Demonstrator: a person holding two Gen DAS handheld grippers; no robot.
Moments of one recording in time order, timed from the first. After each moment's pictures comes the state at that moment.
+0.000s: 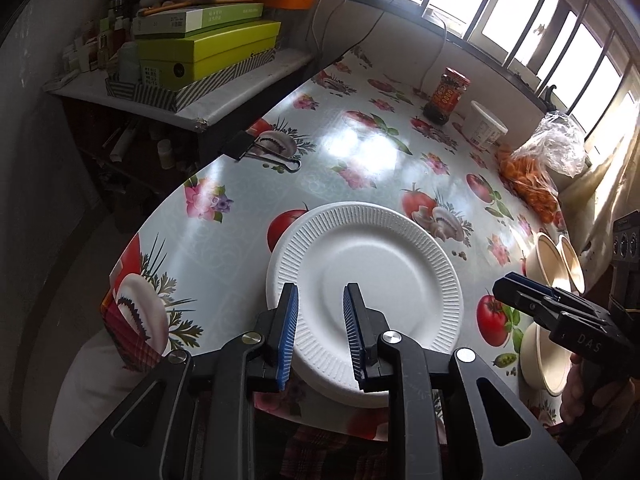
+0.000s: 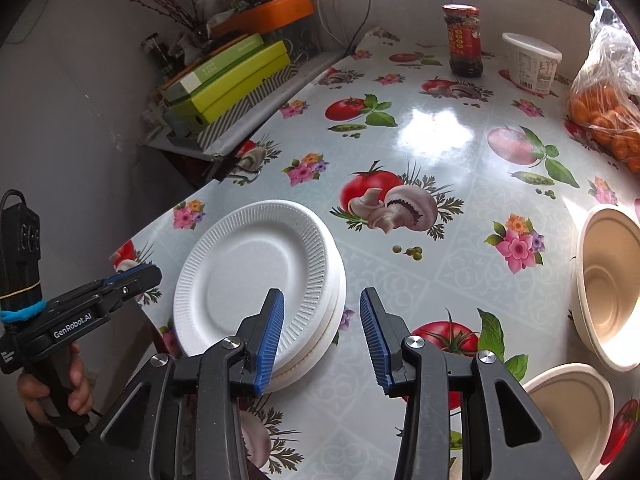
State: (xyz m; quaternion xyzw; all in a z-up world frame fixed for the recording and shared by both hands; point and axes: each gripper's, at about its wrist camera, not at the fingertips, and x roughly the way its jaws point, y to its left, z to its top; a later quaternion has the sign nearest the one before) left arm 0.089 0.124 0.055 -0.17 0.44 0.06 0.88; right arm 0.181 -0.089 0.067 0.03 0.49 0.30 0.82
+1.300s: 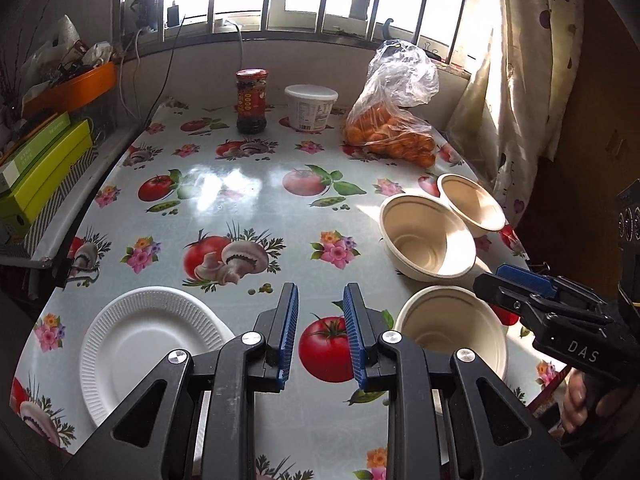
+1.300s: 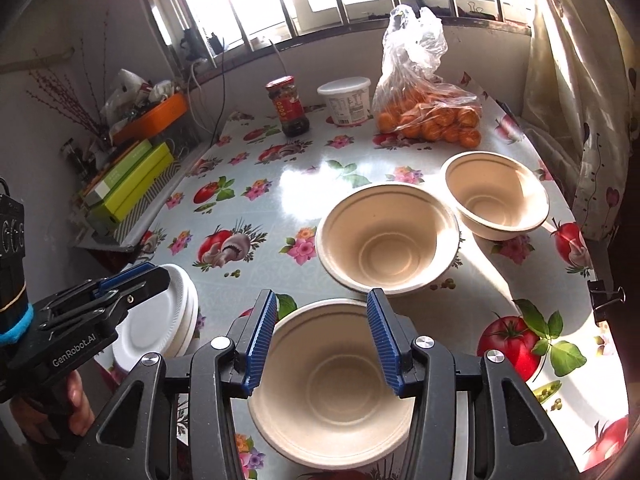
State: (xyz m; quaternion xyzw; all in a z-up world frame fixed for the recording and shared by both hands) left arm 0.147 -0.073 0.094 -0.01 0.40 -0.13 0.91; right arm 0.125 -0.261 0.097 0.11 0.41 0.09 0.90
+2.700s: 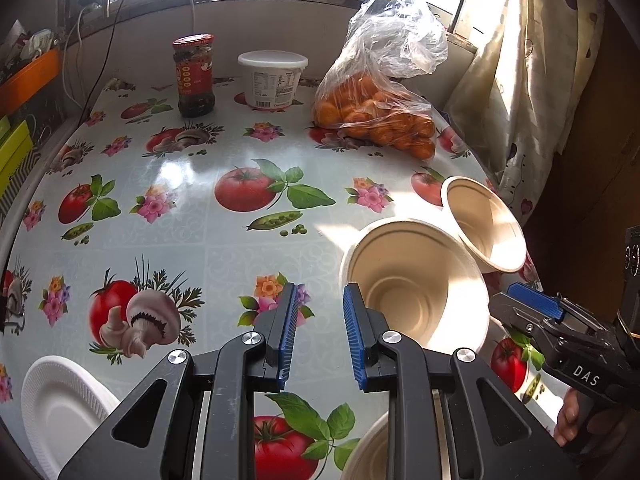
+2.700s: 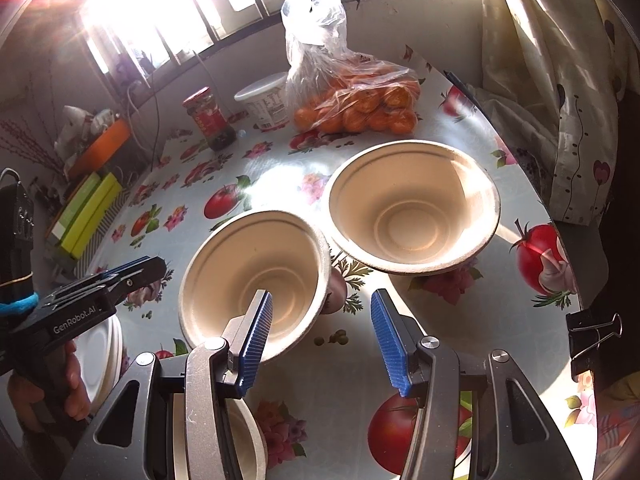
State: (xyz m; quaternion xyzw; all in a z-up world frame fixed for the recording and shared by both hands) left arm 0.255 -0.143 0.056 -0.02 0.45 -0.15 0.88; right arm 0.193 -0.350 0.055 0.15 0.43 0.06 0.89
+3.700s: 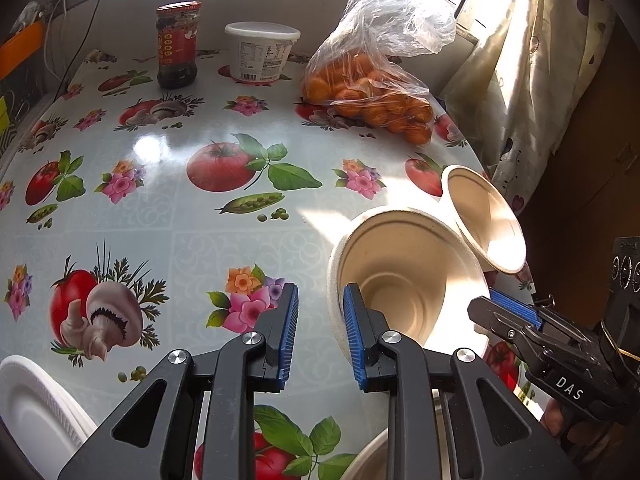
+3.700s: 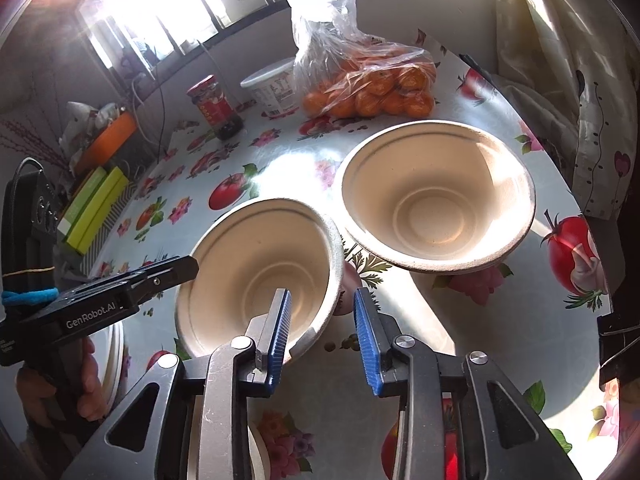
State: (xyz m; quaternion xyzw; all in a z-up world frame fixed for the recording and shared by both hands) left arm 0.271 -0.149 0.034 -0.05 0.48 -0.18 0.86; right arm 0.204 -0.345 0.039 0.16 0.44 0.09 0.88
